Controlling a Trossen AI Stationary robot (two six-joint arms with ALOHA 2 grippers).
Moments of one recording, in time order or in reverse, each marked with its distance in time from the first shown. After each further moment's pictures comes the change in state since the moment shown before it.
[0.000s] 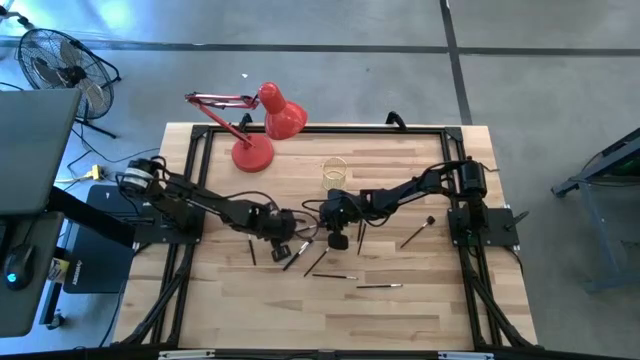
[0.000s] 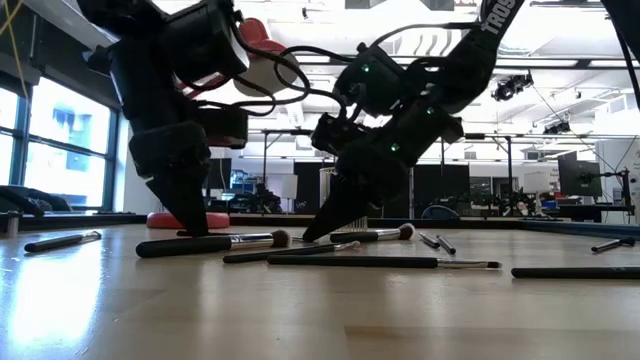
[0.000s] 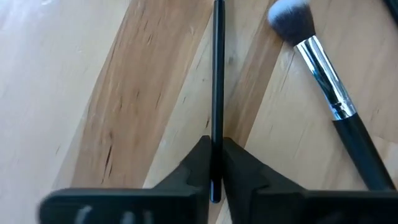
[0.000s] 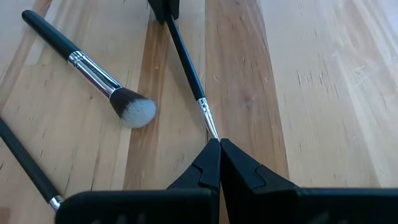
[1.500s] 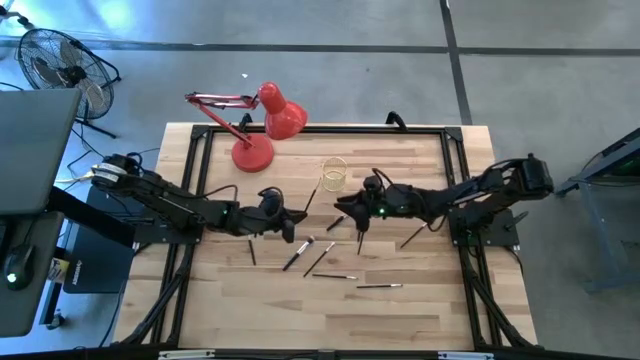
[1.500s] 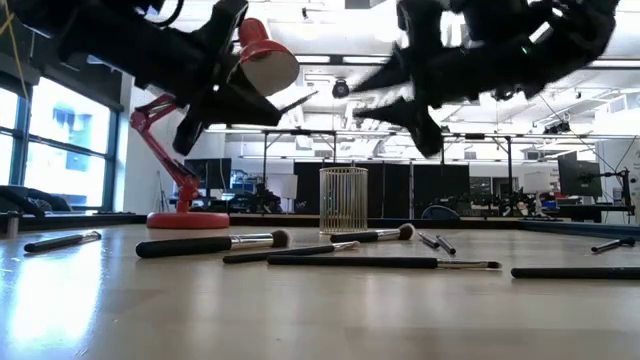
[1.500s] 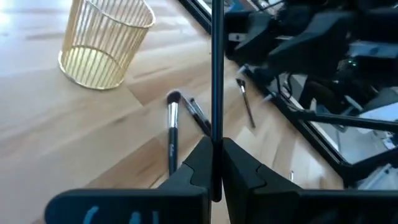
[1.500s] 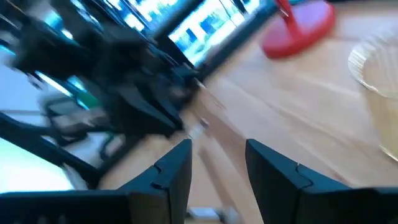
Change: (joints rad) left arm -0.066 -0.269 -0.202 0.808 -0.417 -0.366; right arm 0.045 -0.518 -0.433 0.578 0.238 0.756
